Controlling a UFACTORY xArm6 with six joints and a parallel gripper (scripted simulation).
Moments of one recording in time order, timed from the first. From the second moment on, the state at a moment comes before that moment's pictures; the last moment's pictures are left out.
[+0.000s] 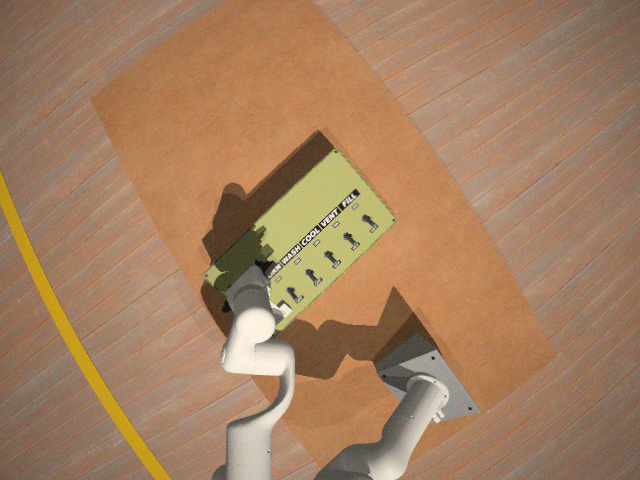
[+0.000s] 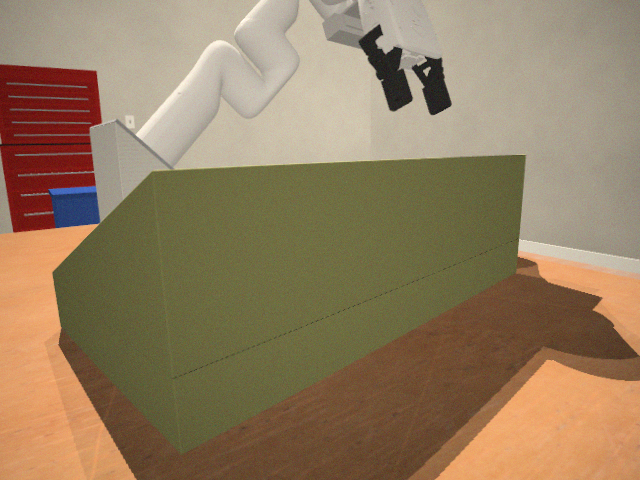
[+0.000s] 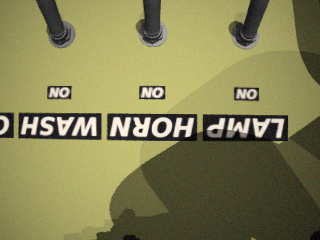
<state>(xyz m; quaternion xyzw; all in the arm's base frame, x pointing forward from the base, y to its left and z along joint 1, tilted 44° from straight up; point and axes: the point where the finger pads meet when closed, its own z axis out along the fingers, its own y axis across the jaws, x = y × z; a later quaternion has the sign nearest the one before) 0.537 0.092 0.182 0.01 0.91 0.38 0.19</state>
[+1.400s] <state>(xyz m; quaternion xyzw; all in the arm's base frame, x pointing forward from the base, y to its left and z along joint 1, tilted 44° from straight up) 0.538 0.087 0.177 0.01 0.91 0.38 0.19</state>
